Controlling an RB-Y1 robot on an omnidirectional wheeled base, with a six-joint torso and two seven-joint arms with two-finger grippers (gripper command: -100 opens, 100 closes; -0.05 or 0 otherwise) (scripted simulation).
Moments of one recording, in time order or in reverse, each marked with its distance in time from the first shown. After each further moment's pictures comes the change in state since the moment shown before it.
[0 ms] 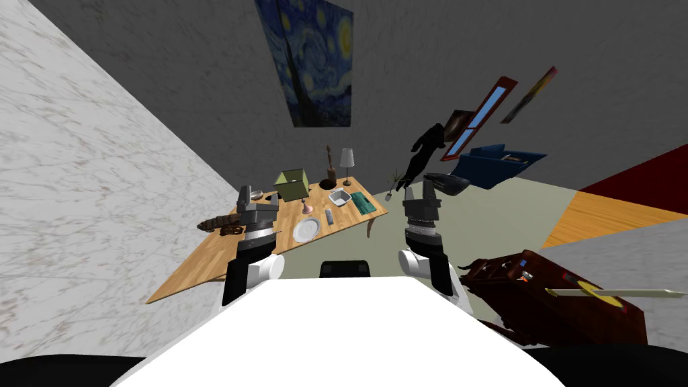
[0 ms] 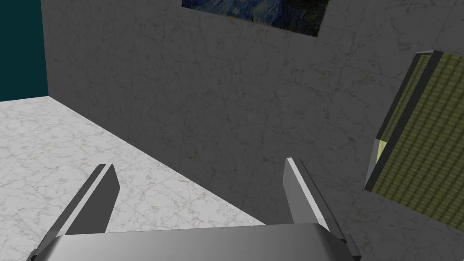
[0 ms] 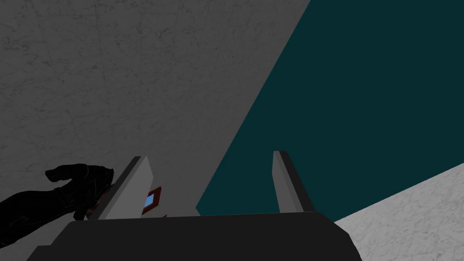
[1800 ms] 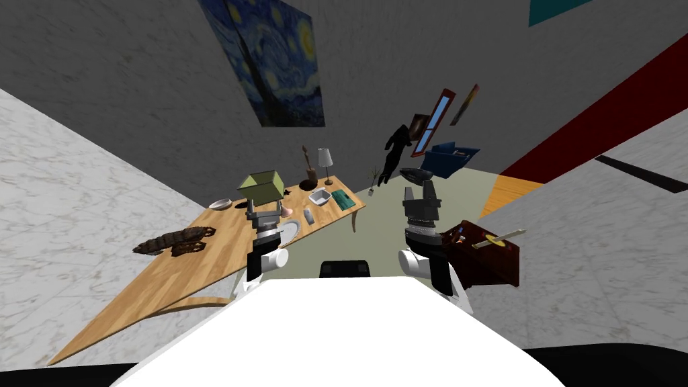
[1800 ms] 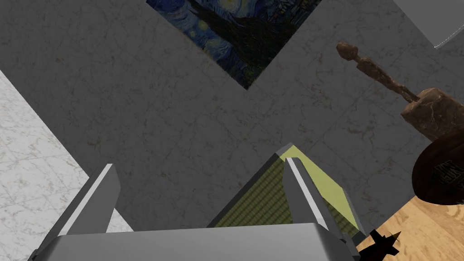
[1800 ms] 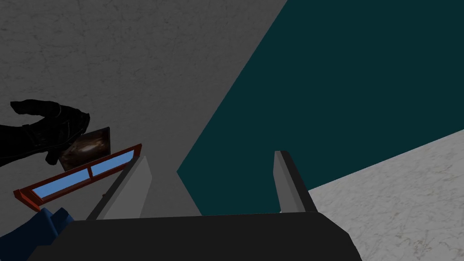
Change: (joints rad) left arm -0.175 0.129 0.067 0.473 0.260 -0.291 0.278; right arm 0.000 0.000 0.000 0.000 0.000 0.000 0.000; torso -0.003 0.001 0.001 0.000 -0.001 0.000
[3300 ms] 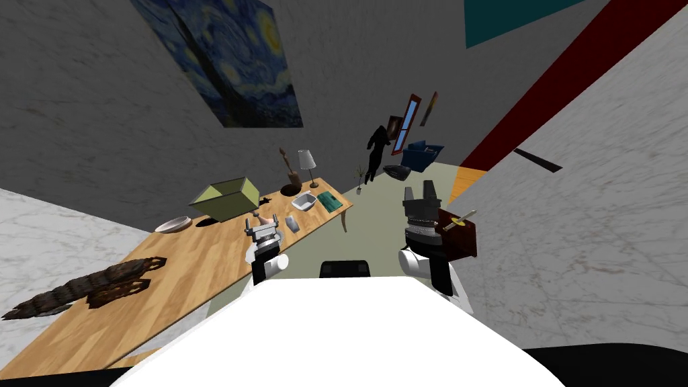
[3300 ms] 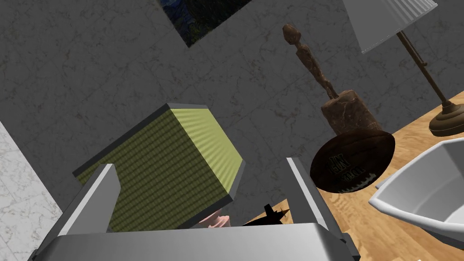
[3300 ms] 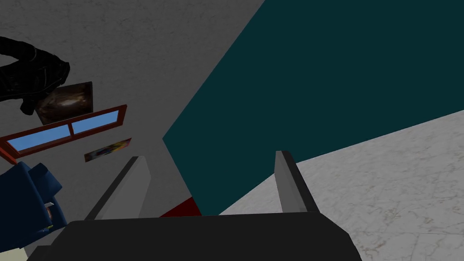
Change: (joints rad) left arm -0.072 0.016 0.057 0.406 0.142 -0.200 0.241; right arm 0.000 0.000 0.000 0.000 0.000 0.000 0.000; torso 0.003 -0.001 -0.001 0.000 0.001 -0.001
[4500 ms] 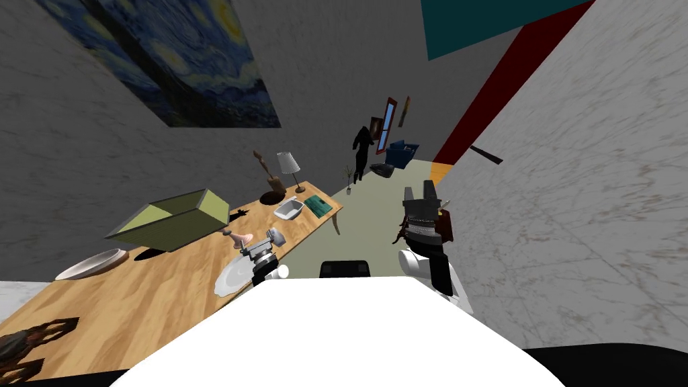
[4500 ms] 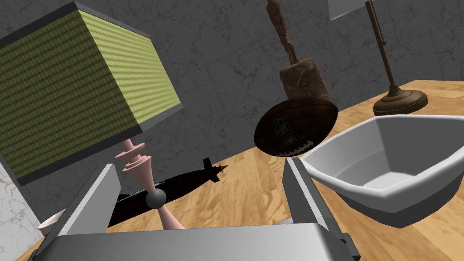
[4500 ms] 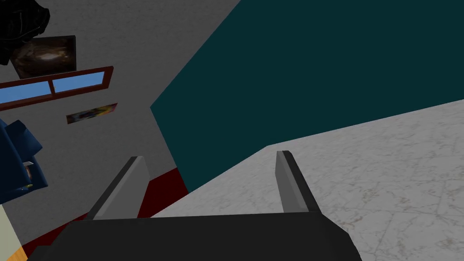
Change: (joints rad) left arm -0.037 -0.021 0.052 0.343 0.100 -0.163 0.220; right arm 0.000 0.000 0.000 0.000 0.000 0.000 0.000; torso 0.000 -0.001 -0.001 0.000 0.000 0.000
